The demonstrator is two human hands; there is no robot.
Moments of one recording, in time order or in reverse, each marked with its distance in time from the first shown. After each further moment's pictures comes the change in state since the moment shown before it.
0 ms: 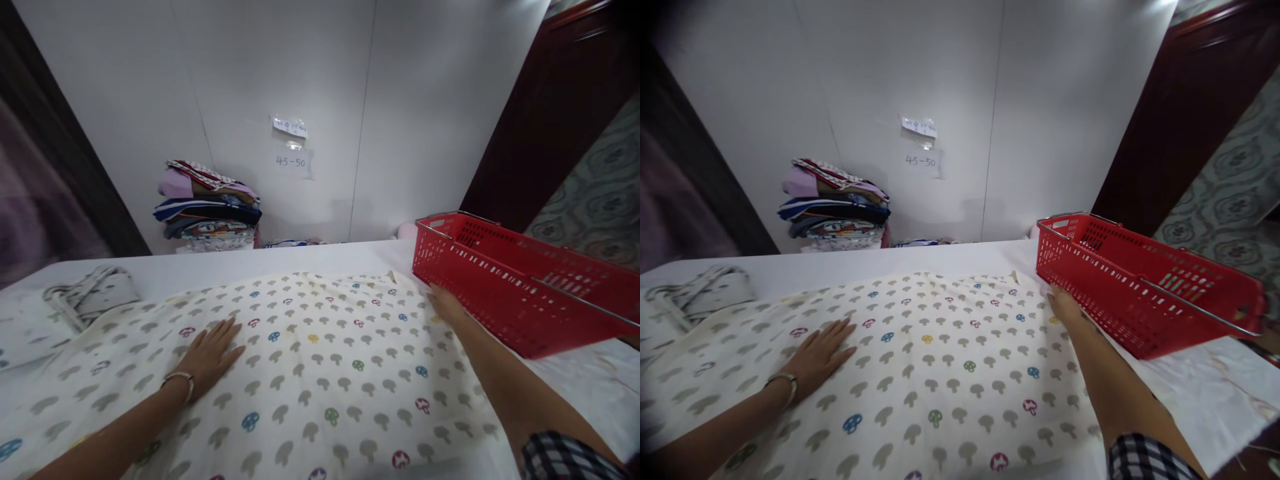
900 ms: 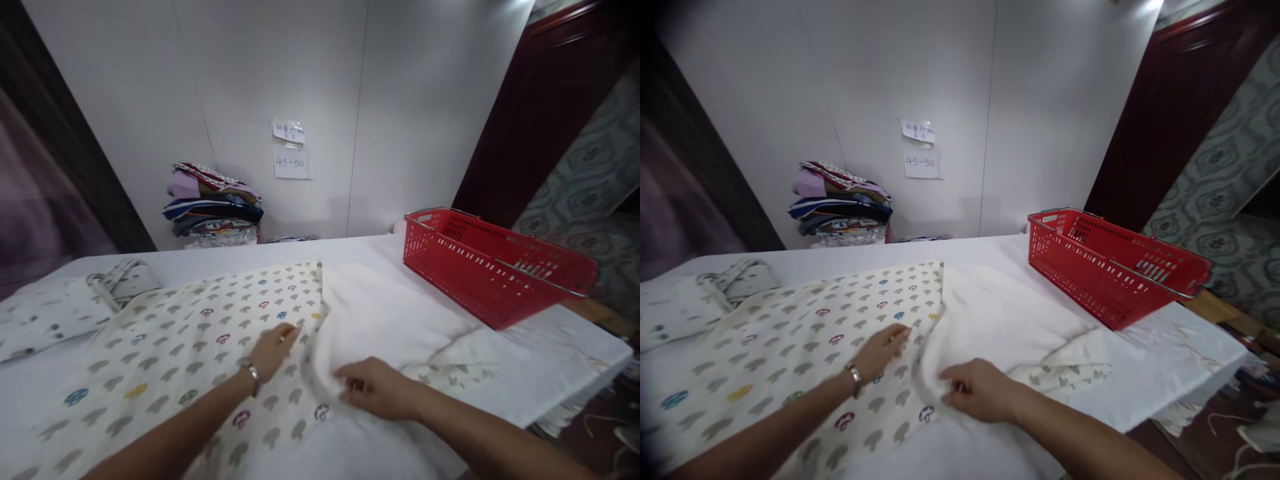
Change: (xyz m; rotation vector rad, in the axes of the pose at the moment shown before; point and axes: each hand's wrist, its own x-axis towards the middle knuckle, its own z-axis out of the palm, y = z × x) left_hand -0.052 0.136 -0.052 -0.785 -0.154 -0.115; right_hand -0.248 -0.195 -0.081 0.614 -0.600 -0.739
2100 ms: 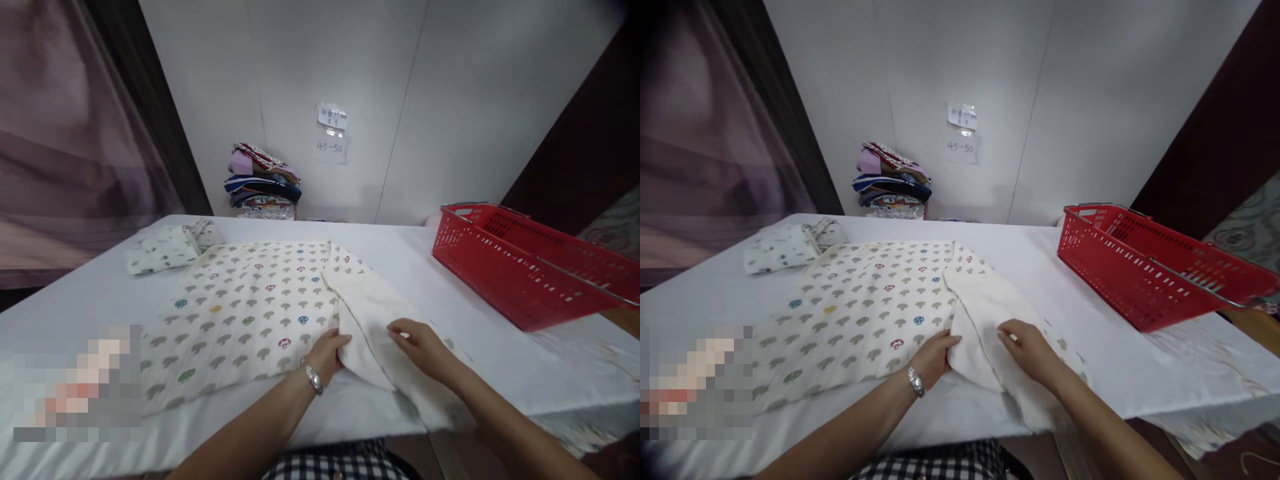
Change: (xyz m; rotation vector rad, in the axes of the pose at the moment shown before) left_hand -0.098 0.045 0.079 -1.336 -0.123 -0.414; right_hand -0.040 0.023 -0.007 -0.186 0.333 0.036
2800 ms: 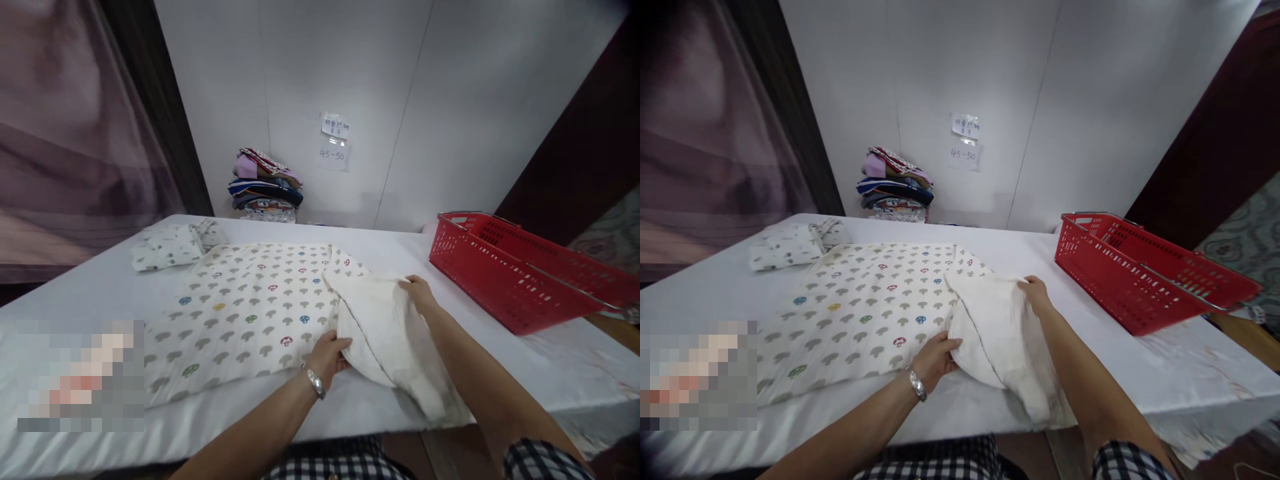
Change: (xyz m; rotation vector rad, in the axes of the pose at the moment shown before) left_hand -0.013 -0.003 0.001 -0.012 0.031 0.065; right_hand 0.105 0.081 -0.014 0.639 0.564 0.573
